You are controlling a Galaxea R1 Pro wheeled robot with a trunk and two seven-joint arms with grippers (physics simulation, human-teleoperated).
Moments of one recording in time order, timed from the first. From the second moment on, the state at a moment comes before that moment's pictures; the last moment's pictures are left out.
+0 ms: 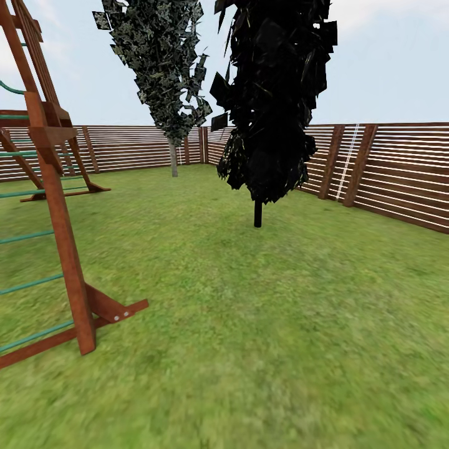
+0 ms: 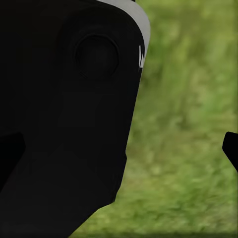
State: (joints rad) left arm 0.02 0.02 -0.01 -0.08 0.00 0.00 -0.11; right arm -0.10 -0.04 0.16 0.05 0.01 -0.01 0.01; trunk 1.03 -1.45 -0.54
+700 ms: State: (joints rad) left arm 0.02 0.02 -0.01 -0.08 0.00 0.00 -0.11; right arm -0.10 -0.04 0.16 0.05 0.01 -0.01 0.01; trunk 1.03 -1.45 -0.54
